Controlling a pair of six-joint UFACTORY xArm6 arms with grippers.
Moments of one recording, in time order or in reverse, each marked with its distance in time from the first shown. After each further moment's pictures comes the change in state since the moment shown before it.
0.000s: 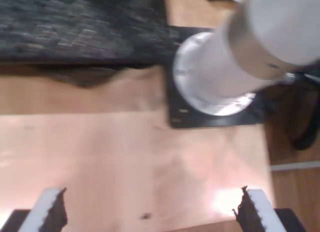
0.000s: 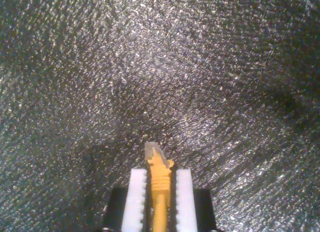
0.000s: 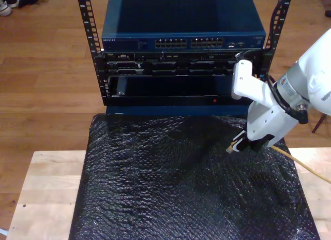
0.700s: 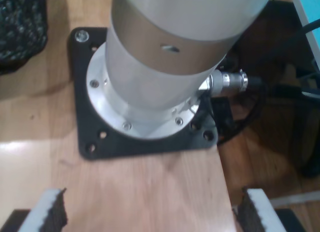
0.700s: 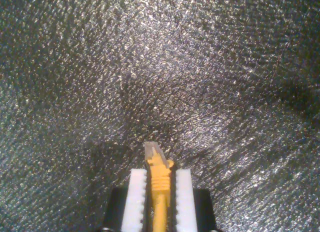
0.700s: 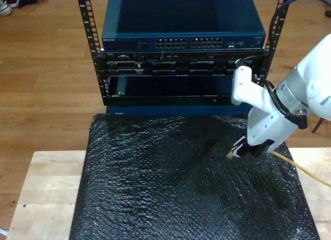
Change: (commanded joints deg) left arm 15.9 -3.0 16.0 4.0 -8.2 17.6; right arm 0.0 -0.1 1.1 0.0 0.0 0.0
